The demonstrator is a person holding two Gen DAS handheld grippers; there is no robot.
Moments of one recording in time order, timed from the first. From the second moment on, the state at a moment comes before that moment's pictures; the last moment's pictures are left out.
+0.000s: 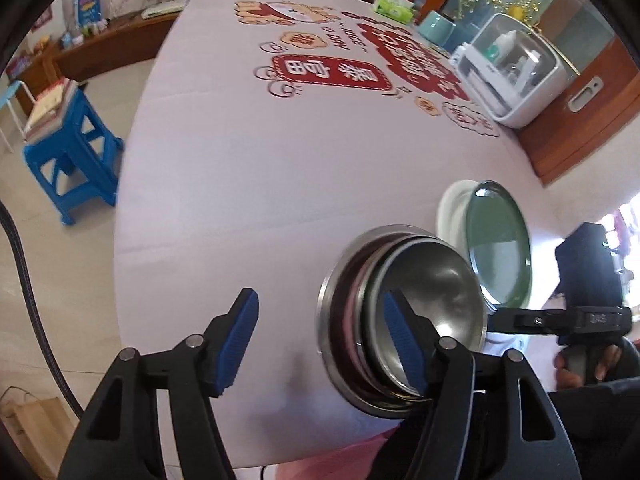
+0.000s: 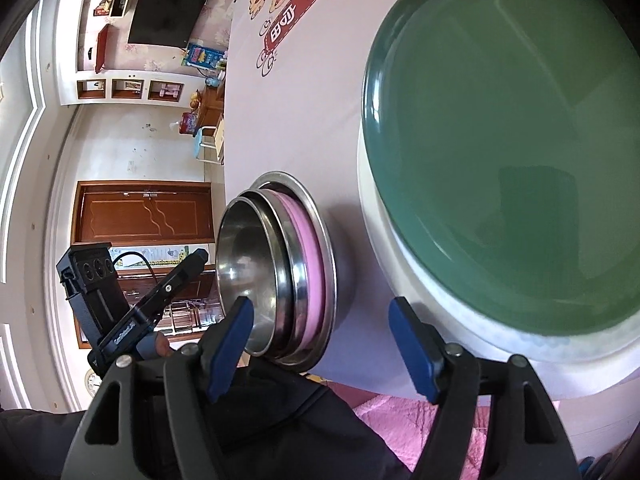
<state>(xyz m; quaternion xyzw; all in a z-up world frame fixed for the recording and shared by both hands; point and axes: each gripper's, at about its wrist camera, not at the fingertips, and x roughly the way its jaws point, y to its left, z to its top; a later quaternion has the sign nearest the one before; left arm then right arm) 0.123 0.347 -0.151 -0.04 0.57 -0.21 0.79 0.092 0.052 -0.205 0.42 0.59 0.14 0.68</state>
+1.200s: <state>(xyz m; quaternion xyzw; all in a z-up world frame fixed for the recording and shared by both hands) 0.136 0.313 -0.191 0.01 0.63 -0.28 0.72 0.102 0.065 -0.197 0.39 0.60 0.14 0.68</state>
